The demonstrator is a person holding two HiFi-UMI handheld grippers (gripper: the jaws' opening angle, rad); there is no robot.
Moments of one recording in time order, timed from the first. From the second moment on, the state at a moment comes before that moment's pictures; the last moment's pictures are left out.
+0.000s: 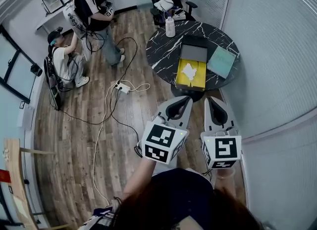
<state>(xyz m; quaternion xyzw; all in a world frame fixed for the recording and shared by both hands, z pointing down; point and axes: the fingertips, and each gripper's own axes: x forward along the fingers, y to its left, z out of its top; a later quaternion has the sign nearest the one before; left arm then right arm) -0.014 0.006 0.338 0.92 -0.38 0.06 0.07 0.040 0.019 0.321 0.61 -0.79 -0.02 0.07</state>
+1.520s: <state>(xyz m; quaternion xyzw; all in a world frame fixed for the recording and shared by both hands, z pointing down) -0.004 -0.153 0.356 0.93 -0.35 0.07 0.09 0.051 -0.142 0.350 0.61 -0.78 0.02 0.08</state>
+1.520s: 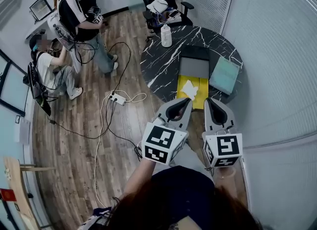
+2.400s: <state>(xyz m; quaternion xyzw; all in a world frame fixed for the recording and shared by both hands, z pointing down) 0.014 -0.261 0.360 0.91 -0.39 0.07 0.10 0.075 -0.257 0.398 0.57 -0.80 0.05 0.15</state>
